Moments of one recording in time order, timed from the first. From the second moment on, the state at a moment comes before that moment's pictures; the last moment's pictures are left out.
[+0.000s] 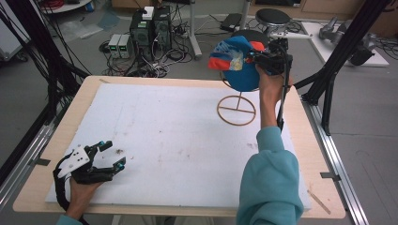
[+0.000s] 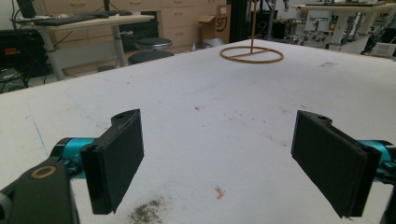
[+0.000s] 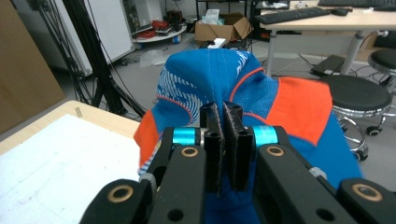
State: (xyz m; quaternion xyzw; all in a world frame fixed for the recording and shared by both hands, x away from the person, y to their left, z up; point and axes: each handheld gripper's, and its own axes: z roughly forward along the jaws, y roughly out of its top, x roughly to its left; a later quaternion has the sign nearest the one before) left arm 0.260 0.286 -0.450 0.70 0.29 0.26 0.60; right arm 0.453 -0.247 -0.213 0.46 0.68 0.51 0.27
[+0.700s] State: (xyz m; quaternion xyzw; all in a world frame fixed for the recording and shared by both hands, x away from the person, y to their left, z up) left arm 0.260 0.286 -0.450 0.70 0.29 0.26 0.60; right arm 0.440 -0.261 -0.217 0.47 0.70 0.47 0.26
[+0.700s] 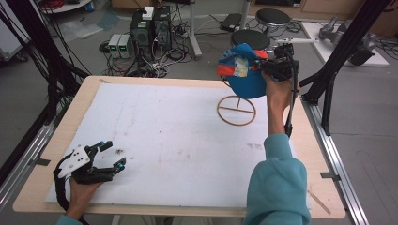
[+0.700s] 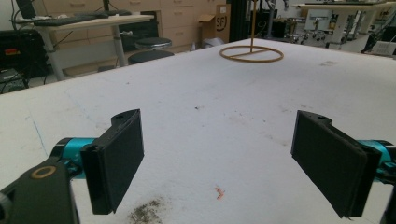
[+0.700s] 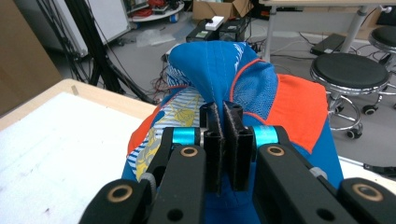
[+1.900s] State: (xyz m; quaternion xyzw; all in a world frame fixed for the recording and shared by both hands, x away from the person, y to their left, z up) left arm 0.259 0.286 -0.450 0.70 0.29 0.27 0.60; right arm 0.414 -0.274 -0.253 0.48 0.74 0.41 0.25
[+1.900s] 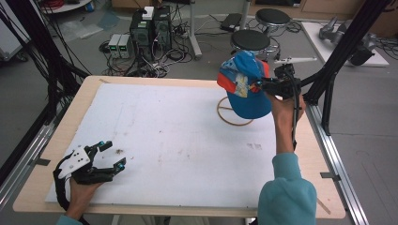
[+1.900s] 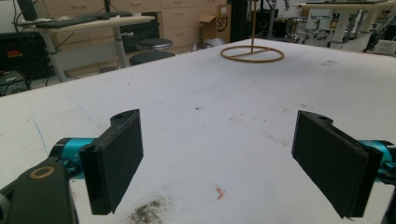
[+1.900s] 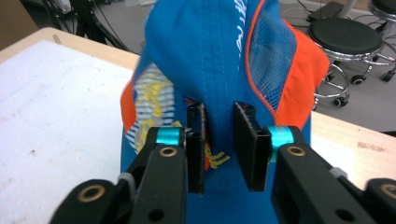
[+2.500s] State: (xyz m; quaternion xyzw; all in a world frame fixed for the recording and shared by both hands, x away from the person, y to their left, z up) left arm 0.259 0.286 -0.450 0.70 0.29 0.27 0.60; right arm 0.384 -0.283 -0.270 0.47 0.72 0.42 0.28
